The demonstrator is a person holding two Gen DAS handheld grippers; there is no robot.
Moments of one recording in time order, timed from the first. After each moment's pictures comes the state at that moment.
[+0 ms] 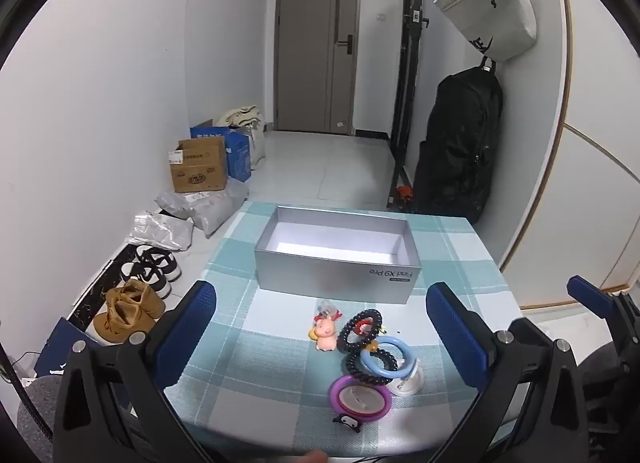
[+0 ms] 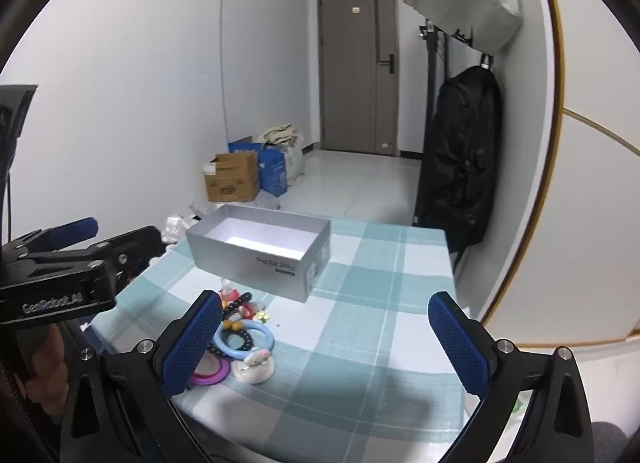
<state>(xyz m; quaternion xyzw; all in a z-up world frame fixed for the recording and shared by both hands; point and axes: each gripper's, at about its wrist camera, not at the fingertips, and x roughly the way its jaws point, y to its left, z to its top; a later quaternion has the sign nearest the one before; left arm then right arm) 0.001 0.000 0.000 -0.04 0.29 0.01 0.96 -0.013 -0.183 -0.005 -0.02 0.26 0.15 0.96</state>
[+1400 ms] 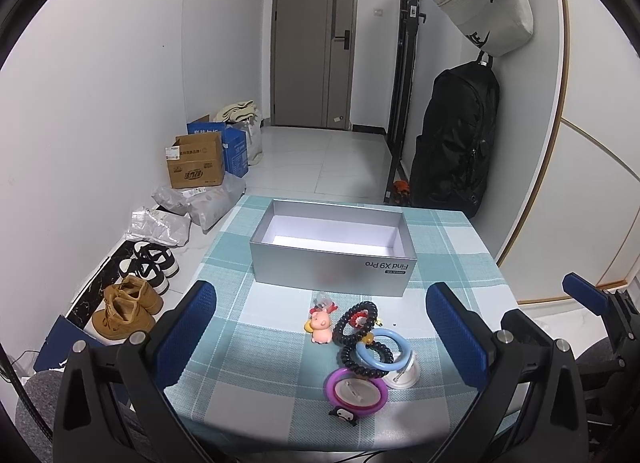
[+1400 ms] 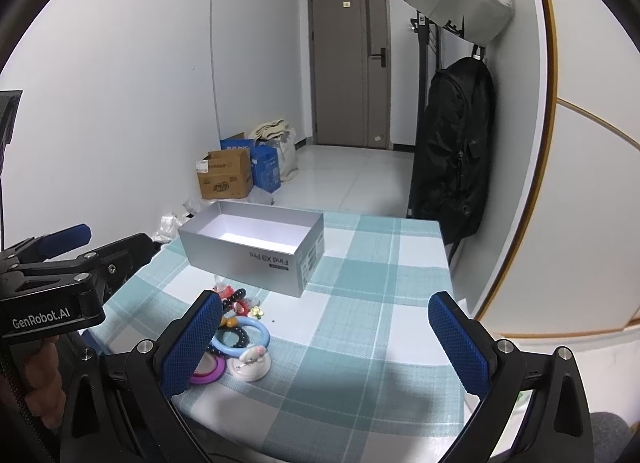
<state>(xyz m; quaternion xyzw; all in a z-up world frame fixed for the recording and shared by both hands) -0.001 0.000 -0.002 -0.03 0.30 0.00 0.95 -0.011 -0.182 -0.009 -0.01 0.28 0.13 0.95</state>
